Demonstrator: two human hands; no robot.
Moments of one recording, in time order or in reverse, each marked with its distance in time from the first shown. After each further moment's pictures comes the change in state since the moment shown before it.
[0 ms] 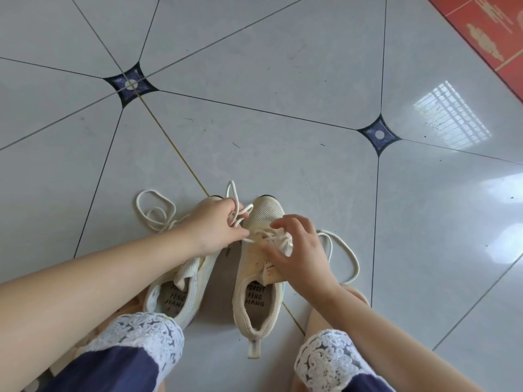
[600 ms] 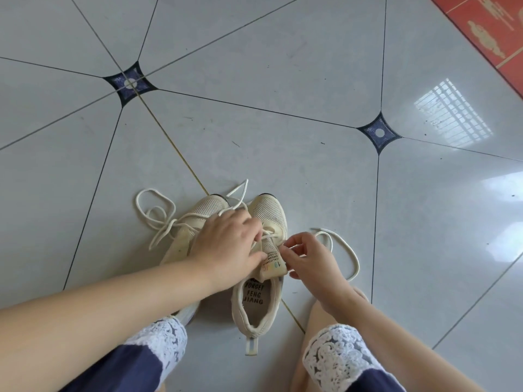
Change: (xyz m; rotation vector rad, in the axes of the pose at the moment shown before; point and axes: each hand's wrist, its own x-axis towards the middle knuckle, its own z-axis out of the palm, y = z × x) left_hand -0.025 0.012 0.030 0.495 0.133 0.294; right_hand -0.008 0.012 -0.013 0.223 -0.139 0.376
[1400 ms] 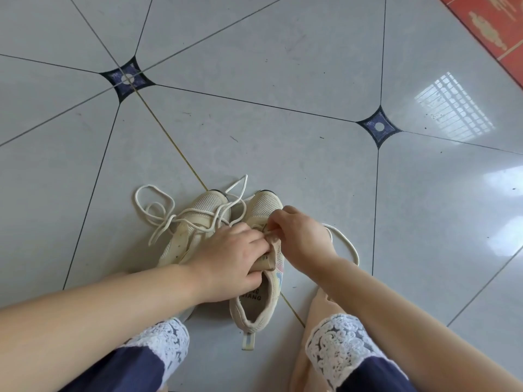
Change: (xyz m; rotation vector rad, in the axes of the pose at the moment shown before) left_hand -0.010 -0.004 0.013 -0.001 -0.162 0.230; right_hand 0.027 -0.024 0.003 -0.749 0.029 -0.443
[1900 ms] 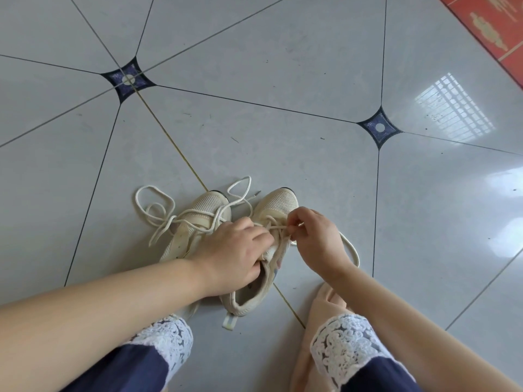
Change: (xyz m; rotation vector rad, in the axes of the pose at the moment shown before) left_hand 0.008 -0.003 0.000 0.039 0.050 0.038; right_hand -0.007 0.020 0.000 0.331 0.151 0.127
